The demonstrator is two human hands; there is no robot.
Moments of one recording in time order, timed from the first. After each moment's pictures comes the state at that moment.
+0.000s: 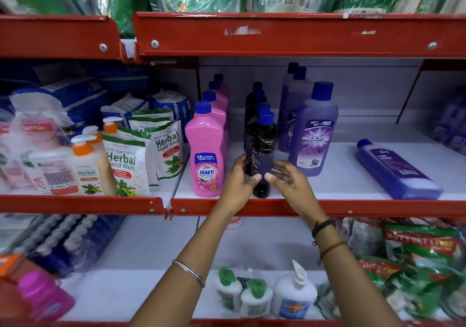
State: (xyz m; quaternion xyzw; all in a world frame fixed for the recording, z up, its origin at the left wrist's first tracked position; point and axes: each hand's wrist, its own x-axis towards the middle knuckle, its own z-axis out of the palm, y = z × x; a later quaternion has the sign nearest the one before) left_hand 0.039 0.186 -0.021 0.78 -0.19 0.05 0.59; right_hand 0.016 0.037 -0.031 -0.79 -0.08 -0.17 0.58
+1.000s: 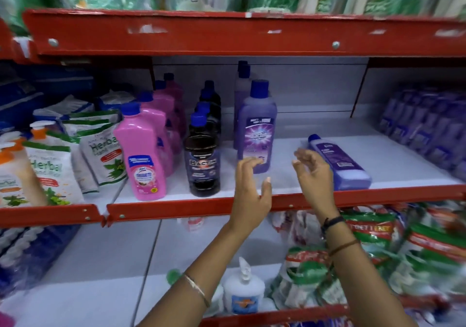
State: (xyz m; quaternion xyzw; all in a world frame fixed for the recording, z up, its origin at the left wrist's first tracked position) left_hand -0.013 0.052 -0.034 0.72 -0.30 0.28 0.56; right_hand -0.028 -0.092 -0.007 -0.78 0.07 -0.35 0.52
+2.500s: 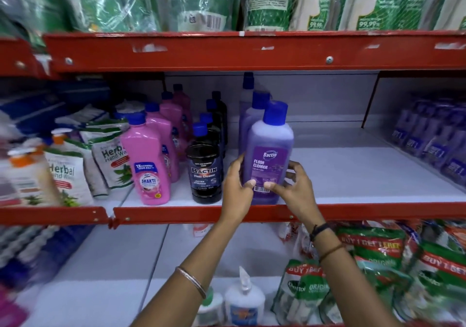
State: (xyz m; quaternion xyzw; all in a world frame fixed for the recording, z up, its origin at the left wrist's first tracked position) left_hand 0.010 0.051 -0.020 0.69 -0.17 0.15 0.68; right_hand -0.012 -0.089 -0.022 -0.74 -0.03 -0.25 0.62
